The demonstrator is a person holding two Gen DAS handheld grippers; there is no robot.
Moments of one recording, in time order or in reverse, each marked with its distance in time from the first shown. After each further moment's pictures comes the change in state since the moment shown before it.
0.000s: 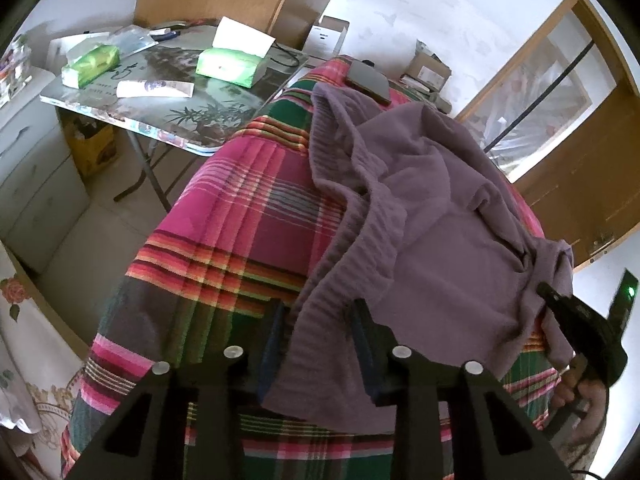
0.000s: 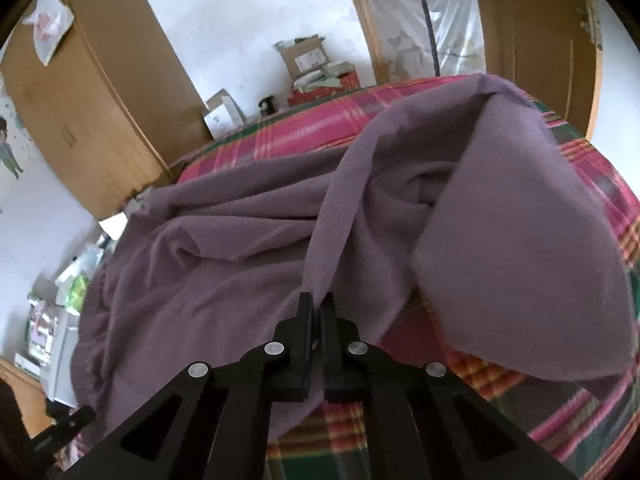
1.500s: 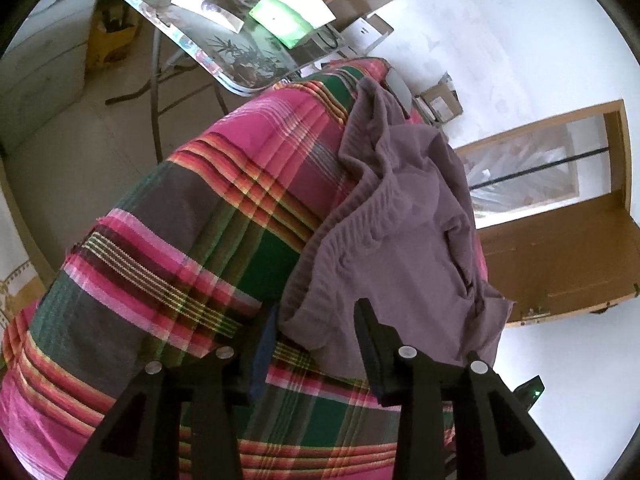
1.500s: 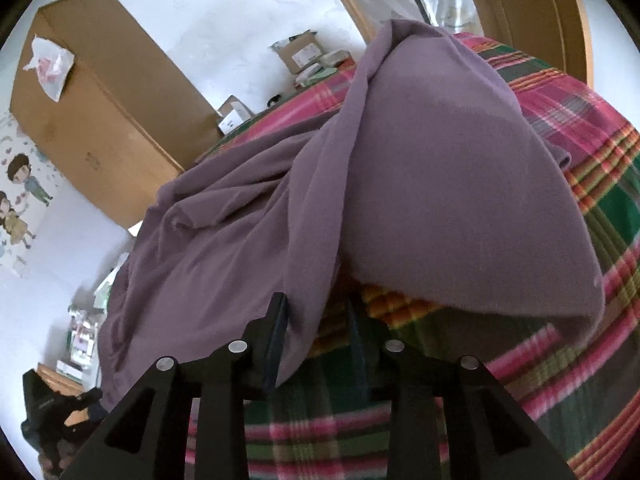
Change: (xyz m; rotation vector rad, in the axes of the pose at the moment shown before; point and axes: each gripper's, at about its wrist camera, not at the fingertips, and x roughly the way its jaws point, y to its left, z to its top) left arm -0.020 0.045 -0.027 -0.343 0.072 -0.222; right arm -0.025 -0.062 -0.043 0.104 0.031 0.151
